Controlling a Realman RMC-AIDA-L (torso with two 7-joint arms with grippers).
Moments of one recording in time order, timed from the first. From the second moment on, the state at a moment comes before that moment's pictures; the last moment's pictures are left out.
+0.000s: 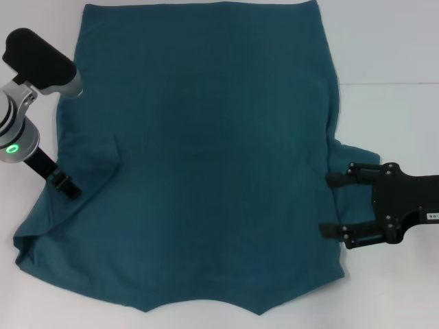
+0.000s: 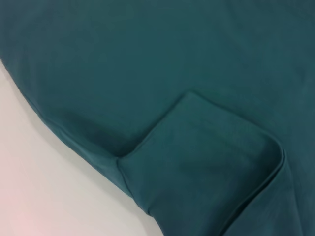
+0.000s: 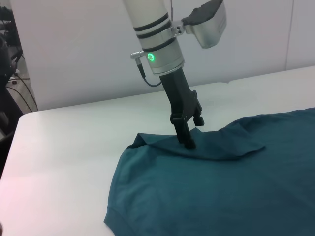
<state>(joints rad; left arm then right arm) -0.84 -1.95 1.28 0.72 2.86 1.12 -2.52 0.53 2.08 -0.65 -0.91 -2.15 -1.75 1.35</state>
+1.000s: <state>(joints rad) -0.84 -1.95 1.27 0.71 2.86 1.13 -2.48 0.53 2.09 -0.65 -0.91 -2.15 -1.74 1.35</state>
